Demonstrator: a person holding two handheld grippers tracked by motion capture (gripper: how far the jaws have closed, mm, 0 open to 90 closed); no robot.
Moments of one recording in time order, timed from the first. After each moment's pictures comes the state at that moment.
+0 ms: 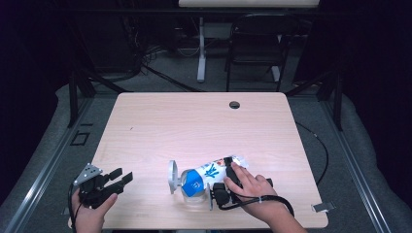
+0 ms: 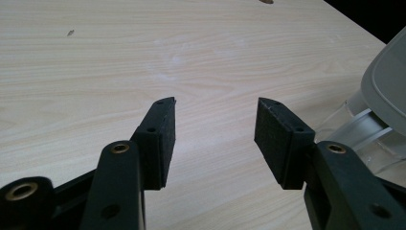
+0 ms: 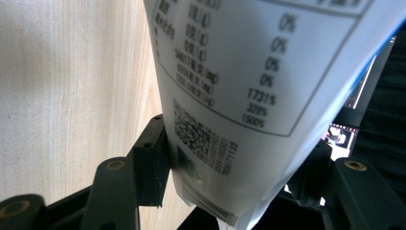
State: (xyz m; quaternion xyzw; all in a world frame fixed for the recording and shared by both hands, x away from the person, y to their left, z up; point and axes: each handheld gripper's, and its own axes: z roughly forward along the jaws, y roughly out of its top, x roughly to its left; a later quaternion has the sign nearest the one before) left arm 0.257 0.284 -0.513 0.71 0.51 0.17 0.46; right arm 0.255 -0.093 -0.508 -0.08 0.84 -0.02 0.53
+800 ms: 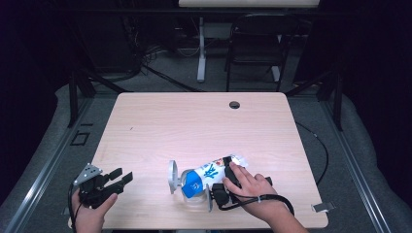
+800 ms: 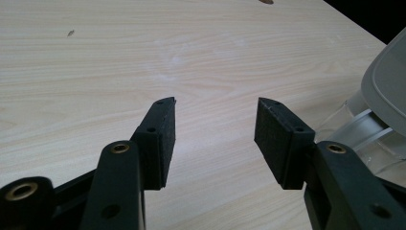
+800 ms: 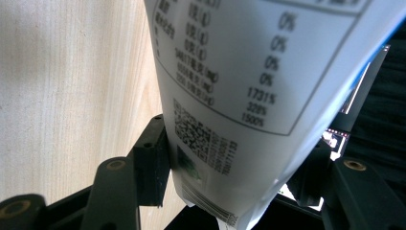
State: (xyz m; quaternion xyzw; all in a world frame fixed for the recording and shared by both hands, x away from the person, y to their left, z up) left arm 0.257 0.284 -0.513 0.71 0.51 0.17 0.46; right arm 0.254 -0.090 -0.504 -0.10 0.84 -0.04 0.53
